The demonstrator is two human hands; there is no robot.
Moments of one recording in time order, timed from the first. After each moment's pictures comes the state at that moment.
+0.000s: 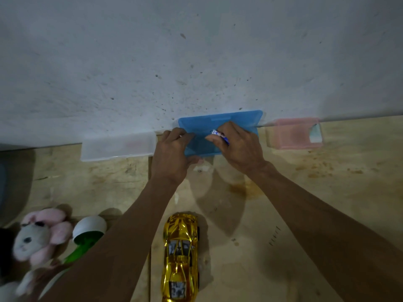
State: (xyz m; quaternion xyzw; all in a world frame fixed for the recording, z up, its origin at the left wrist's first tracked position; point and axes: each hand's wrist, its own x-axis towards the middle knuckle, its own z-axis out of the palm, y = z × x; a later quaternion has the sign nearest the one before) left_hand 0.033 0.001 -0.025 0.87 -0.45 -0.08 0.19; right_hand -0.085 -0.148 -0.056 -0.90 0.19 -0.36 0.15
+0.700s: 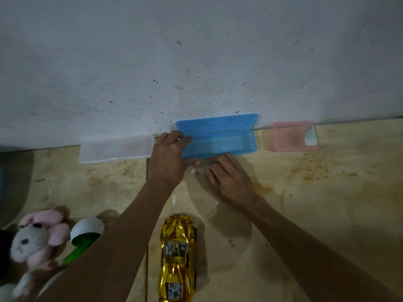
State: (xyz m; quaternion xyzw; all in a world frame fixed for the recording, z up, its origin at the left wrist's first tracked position) left_hand 0.032 0.002 -0.021 0.87 -0.45 -0.08 0.17; right_hand -0.126 -0.100 -0.082 -0.95 0.10 -0.27 0.14
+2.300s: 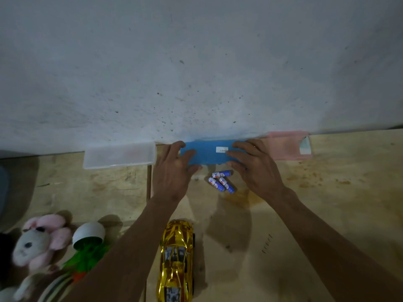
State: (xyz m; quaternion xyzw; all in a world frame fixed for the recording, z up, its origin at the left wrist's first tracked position) left_hand 0.011 0.009 -0.021 0.88 -0.45 0.00 0.16; right_hand -0.150 -0.165 -0.051 -0.94 0.19 -0.21 0.19
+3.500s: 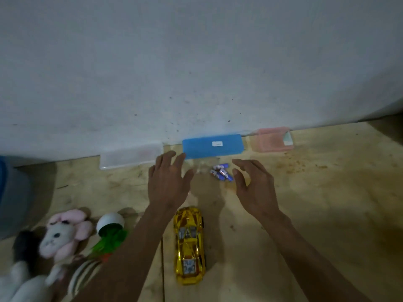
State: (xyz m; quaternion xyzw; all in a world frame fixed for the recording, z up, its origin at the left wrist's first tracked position) left_hand -0.012 0.062 0.031 0.89 -0.42 -0.07 0.16; right_hand -0.190 -0.064 0.013 -0.84 0.37 -0.29 0.29
